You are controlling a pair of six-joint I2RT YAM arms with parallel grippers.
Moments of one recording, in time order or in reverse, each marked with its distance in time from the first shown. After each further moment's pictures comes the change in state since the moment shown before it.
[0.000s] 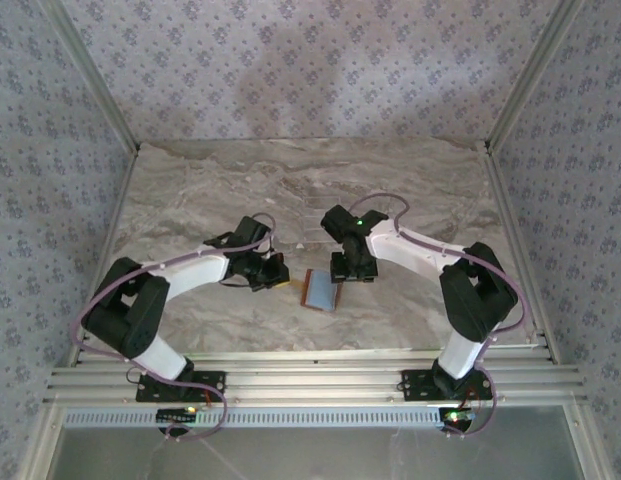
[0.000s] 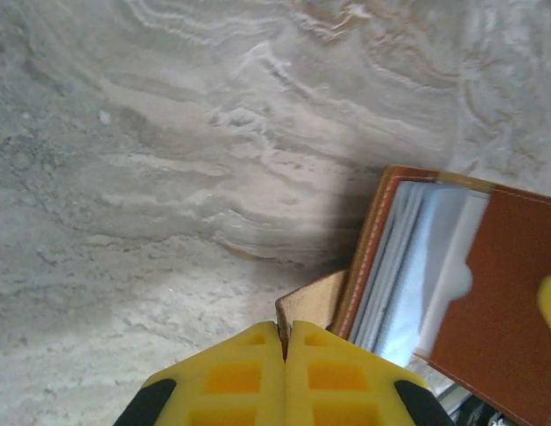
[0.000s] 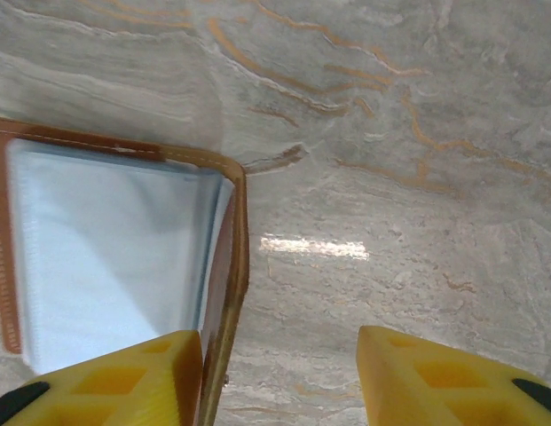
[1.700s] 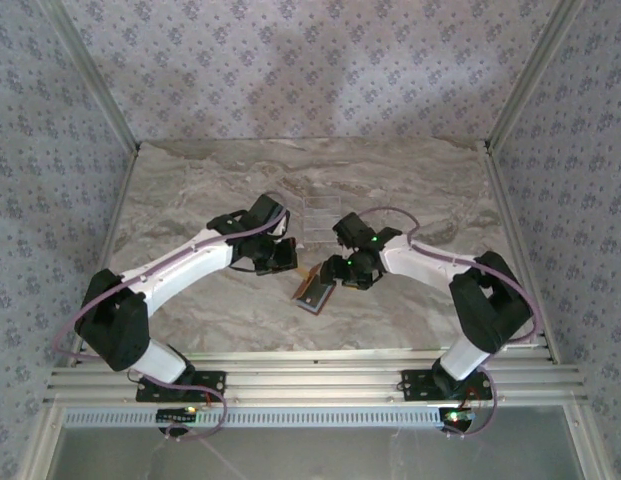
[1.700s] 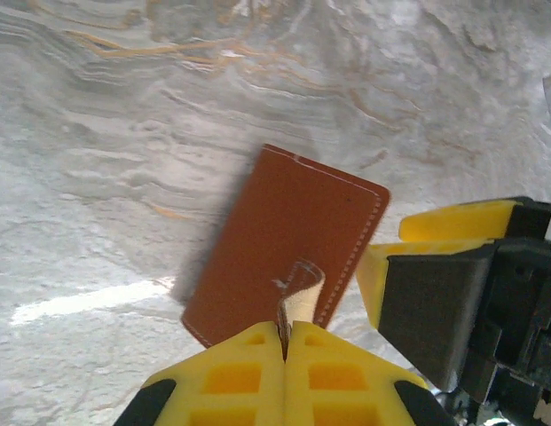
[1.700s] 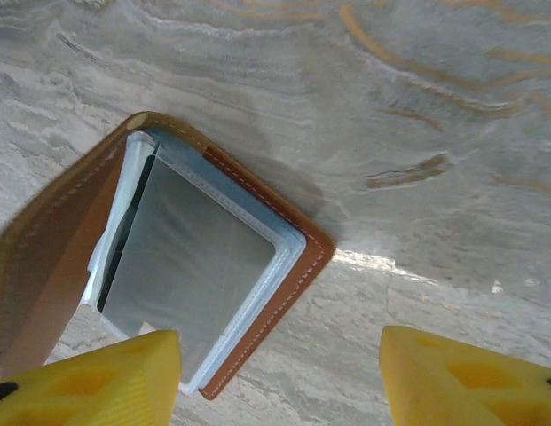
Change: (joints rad) left arm -0.123 -0.051 0.315 -0.391 -0.206 -0.005; right arm -0.022 -0.081 -0.212 0.348 -0.219 0.069
